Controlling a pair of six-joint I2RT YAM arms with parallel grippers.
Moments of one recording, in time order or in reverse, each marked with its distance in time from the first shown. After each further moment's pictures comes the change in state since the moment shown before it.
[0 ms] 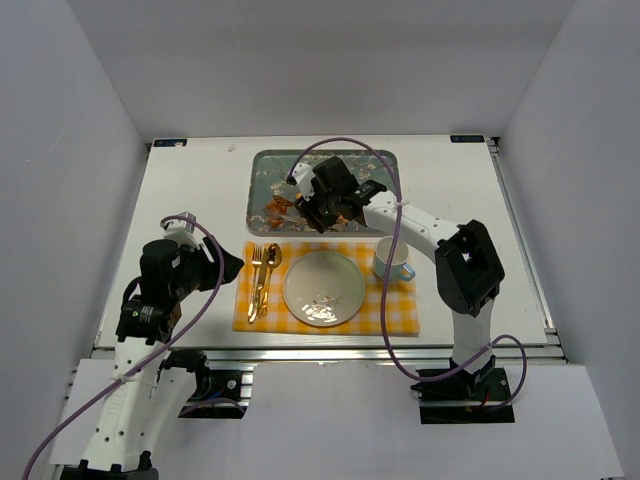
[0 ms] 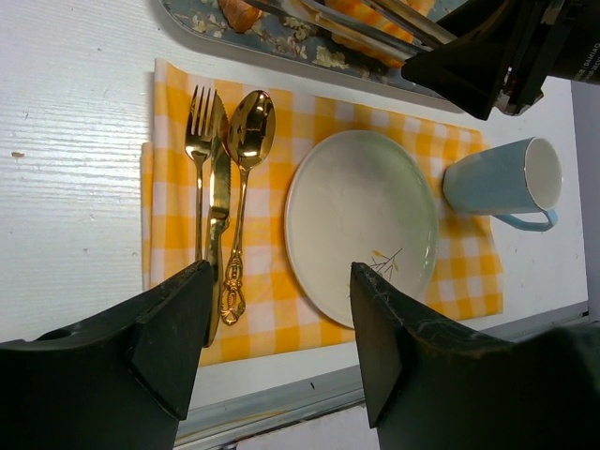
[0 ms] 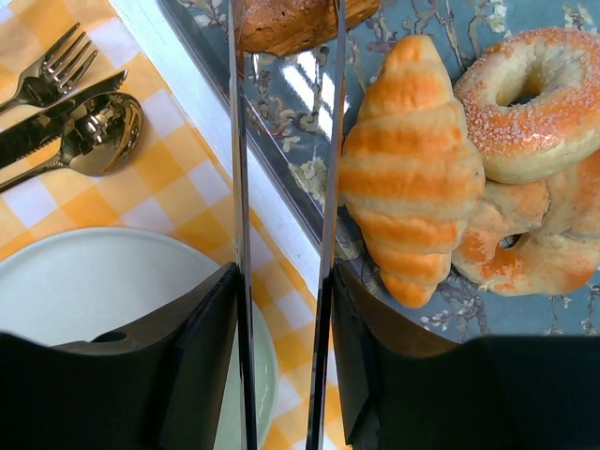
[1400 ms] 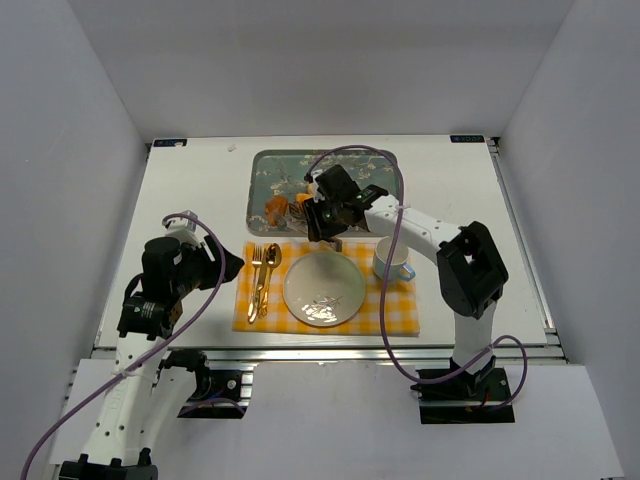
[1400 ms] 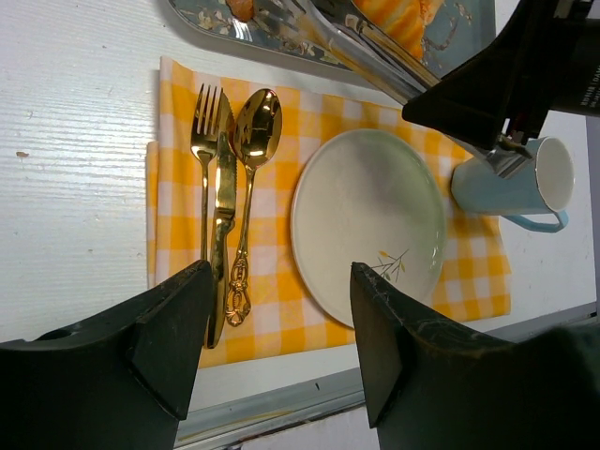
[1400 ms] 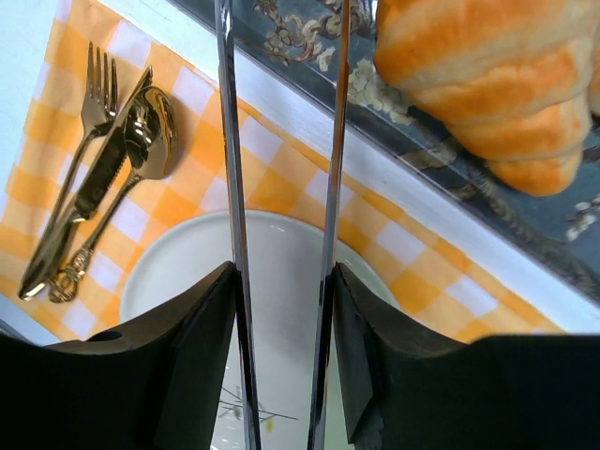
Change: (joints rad) left arm 0.000 0.027 0.000 0.007 -0.006 0.010; right arm 0.003 -0.037 -0.069 -0.061 0.015 0.480
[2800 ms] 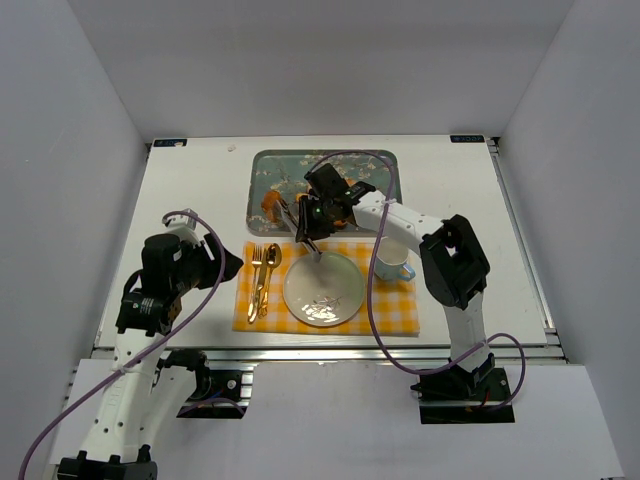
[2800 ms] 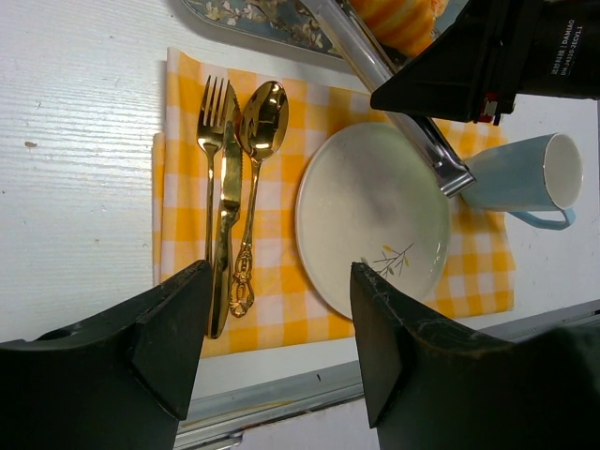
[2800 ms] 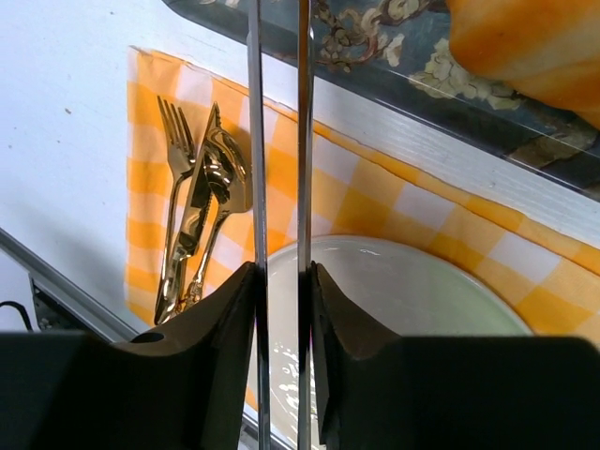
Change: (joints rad) left arm 0.000 0.027 0.037 -0.045 -0.009 0.008; right arm 0.001 0.135 0.123 -0.032 -0.109 0.361
